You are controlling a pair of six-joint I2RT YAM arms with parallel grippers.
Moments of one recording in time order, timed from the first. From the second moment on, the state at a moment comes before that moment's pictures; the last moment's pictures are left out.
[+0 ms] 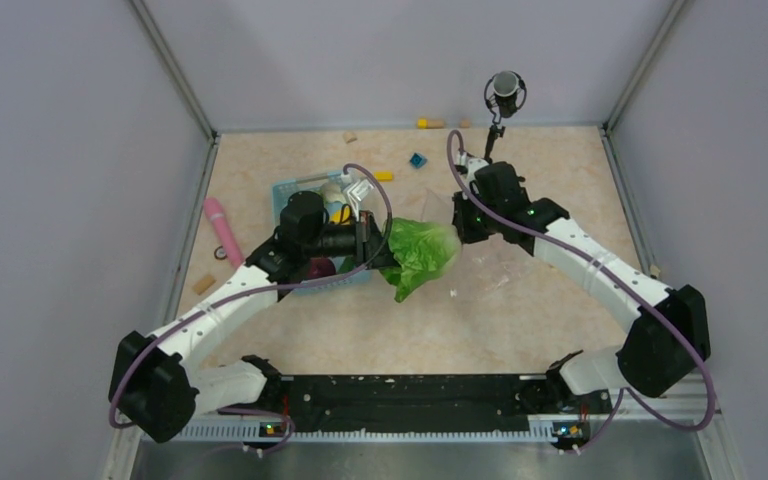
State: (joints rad) left arm -0.57 1.15 0.81 0.09 0.82 -0.68; right arm 0.56 1.37 1.14 -0.53 -0.13 0.29
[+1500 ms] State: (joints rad) left arm -0.56 1.18 0.86 -0.21 0.56 -0.65; right arm 0.56 1.21 1.12 -0.48 -0.36 0.27
